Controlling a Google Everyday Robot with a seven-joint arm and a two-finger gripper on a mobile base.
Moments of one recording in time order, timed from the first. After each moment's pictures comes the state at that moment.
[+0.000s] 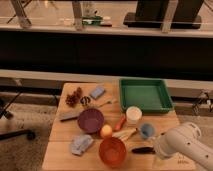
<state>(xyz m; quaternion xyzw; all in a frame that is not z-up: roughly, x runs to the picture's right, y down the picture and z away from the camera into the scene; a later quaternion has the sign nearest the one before) 0.245 0.319 0.724 -0.30 -0.08 0.04 0.95</state>
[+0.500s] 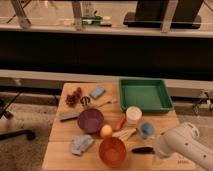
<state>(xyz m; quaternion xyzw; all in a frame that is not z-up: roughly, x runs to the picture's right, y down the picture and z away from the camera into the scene) 0.244 0.320 0.733 -0.30 -0.08 0.03 0.95</state>
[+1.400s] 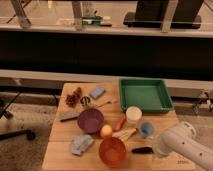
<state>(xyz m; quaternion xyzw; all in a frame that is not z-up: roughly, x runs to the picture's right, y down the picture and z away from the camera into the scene) 0.245 0.323 0.743 -0.30 -0.07 0.03 0.95</state>
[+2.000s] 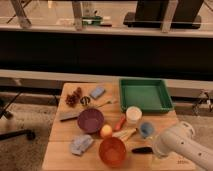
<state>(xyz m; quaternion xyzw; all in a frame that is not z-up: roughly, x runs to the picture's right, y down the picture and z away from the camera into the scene) 0.244 0.325 0.744 -0.31 -0.07 0.02 0.95</state>
